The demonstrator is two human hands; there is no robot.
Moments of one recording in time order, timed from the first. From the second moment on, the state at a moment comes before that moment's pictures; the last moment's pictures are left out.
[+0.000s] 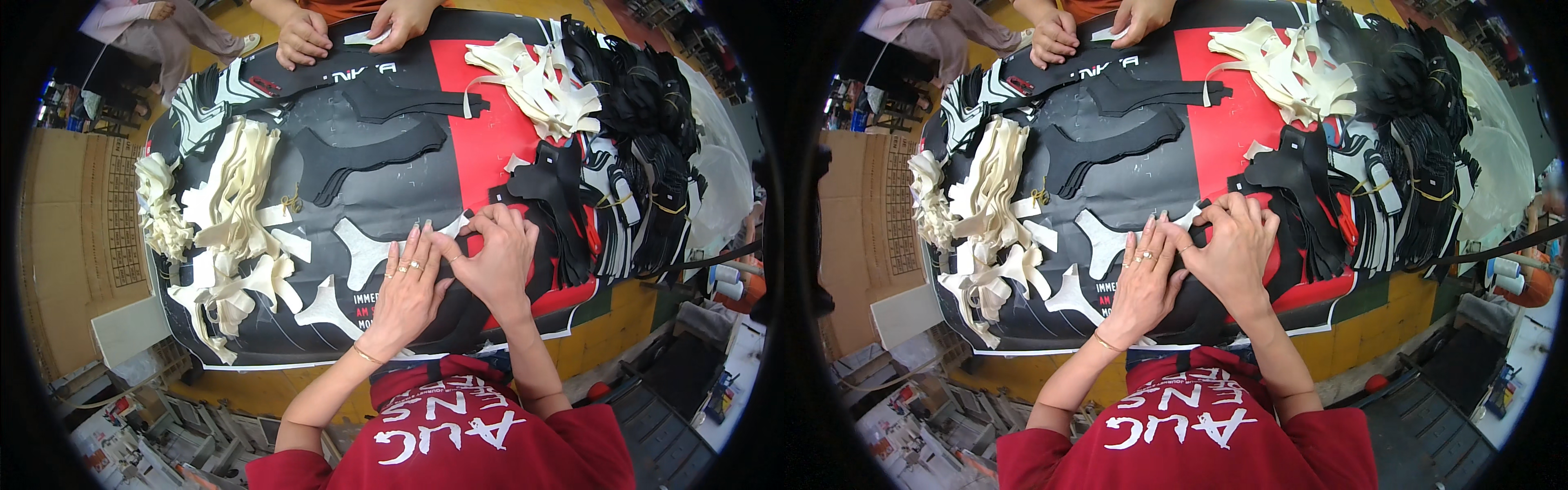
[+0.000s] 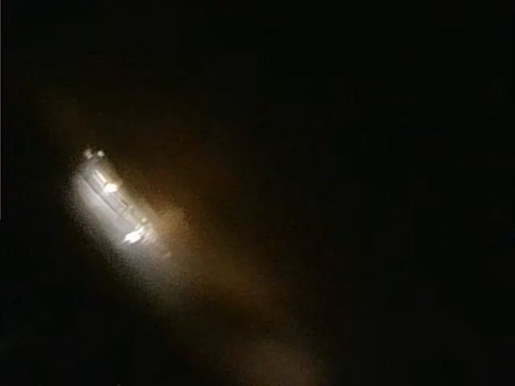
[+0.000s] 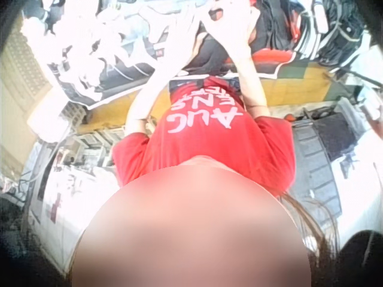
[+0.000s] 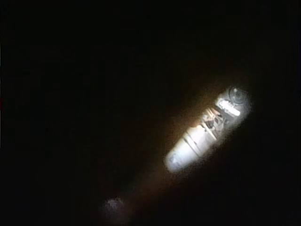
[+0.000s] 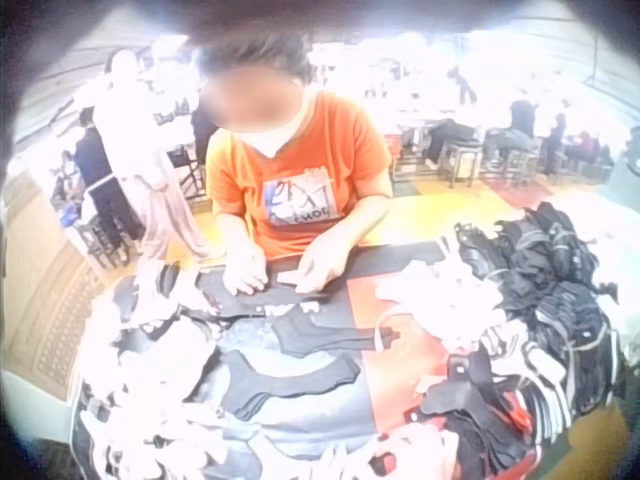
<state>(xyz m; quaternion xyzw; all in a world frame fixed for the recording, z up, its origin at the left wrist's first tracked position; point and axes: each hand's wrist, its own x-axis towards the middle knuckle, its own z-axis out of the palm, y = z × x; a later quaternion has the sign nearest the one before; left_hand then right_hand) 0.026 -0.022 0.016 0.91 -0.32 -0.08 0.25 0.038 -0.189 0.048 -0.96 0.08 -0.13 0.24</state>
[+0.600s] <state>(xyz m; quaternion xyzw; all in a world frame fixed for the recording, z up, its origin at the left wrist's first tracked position) 0.026 -0.027 0.016 0.92 -0.32 -0.07 0.20 0.027 -0.202 0.030 -0.91 0.17 -0.14 0.35</state>
